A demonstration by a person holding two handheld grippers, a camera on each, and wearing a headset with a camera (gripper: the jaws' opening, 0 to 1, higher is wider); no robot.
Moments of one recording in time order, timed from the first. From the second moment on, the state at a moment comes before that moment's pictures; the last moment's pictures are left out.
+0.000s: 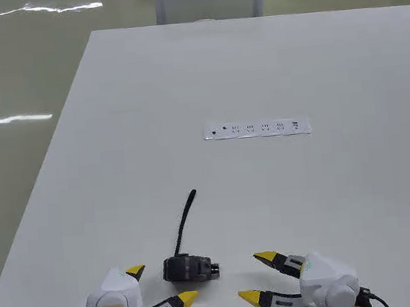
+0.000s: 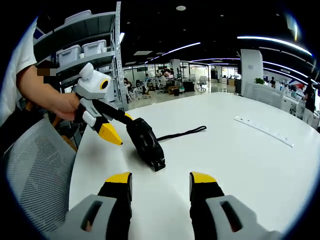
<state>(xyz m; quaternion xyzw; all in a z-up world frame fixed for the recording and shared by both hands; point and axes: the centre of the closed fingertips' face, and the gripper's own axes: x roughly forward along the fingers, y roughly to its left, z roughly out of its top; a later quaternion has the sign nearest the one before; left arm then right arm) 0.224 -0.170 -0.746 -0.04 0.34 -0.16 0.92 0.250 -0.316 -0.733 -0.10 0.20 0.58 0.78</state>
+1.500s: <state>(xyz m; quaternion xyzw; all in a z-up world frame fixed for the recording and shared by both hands) 0.185 -0.158 -0.728 -0.03 0.31 -0.19 0.93 0.229 -0.376 -0.719 -0.09 0.21 0.53 0.82</state>
